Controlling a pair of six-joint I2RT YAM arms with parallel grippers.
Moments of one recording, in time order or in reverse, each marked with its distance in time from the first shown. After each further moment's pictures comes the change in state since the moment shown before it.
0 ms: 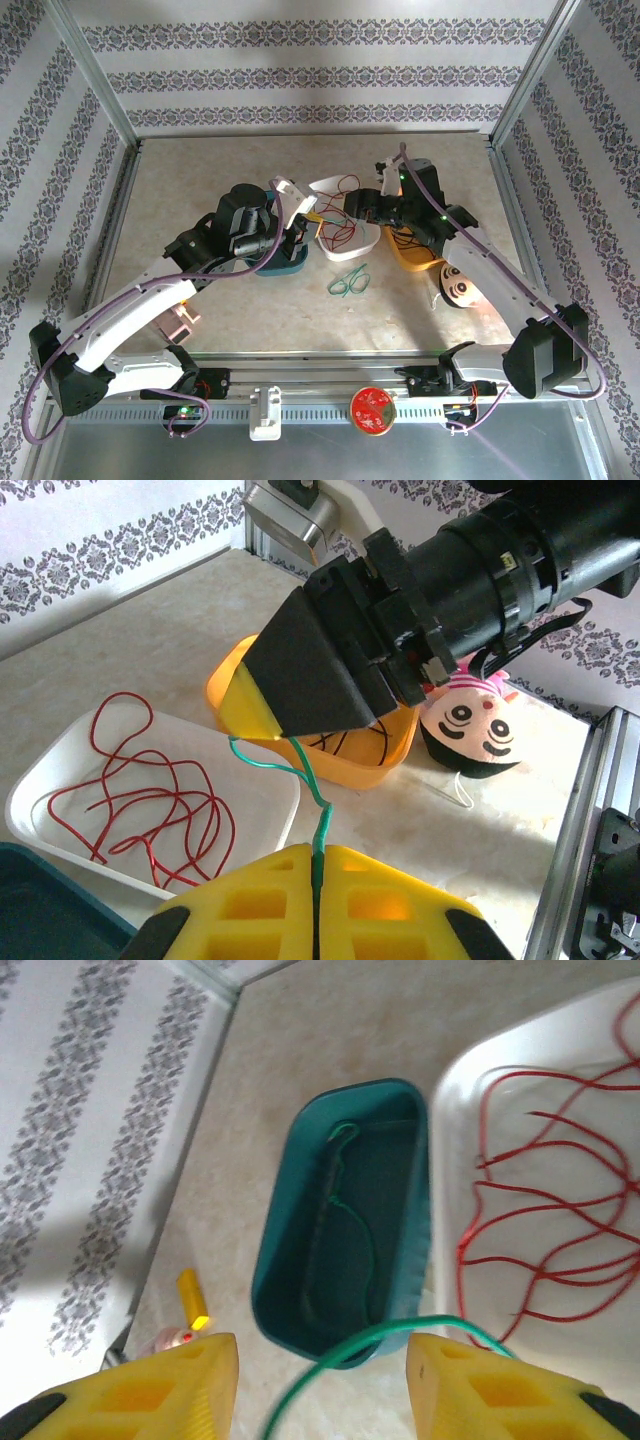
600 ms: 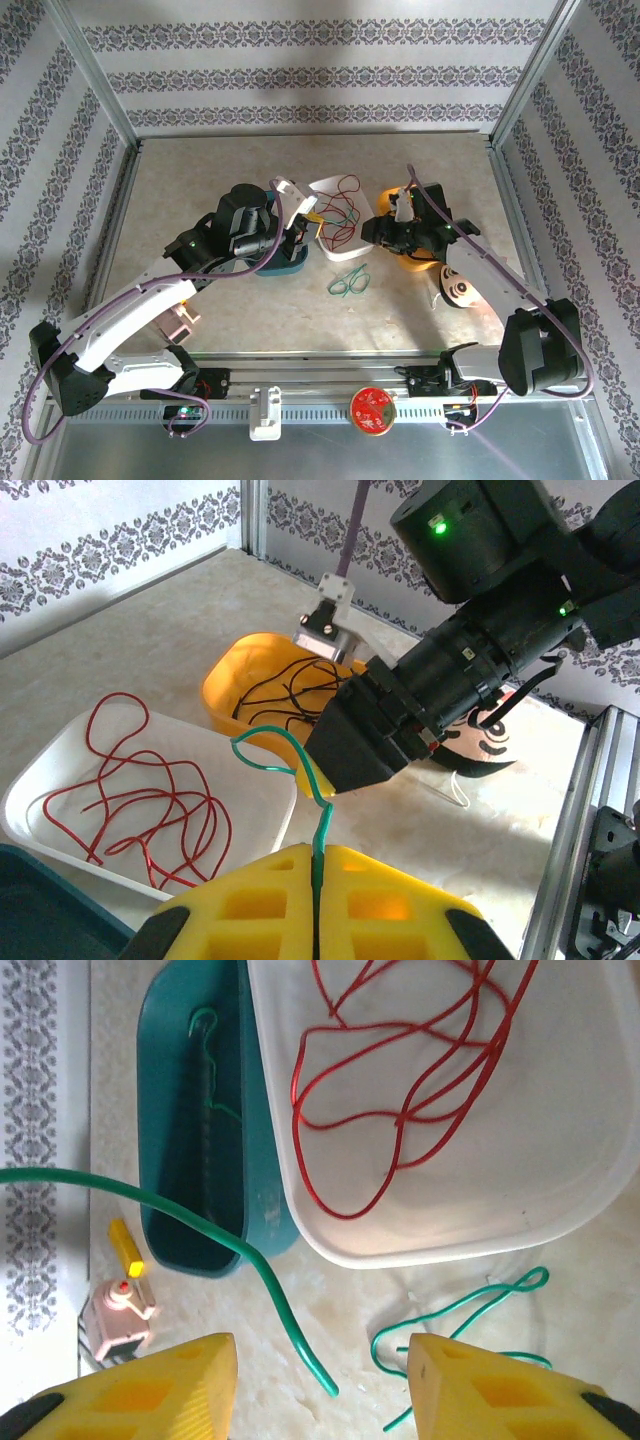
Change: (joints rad) left arm 0.000 0.000 0.000 0.000 0.008 0.000; right arm -0.116 0.014 -0.191 -0.092 -0.127 -0.031
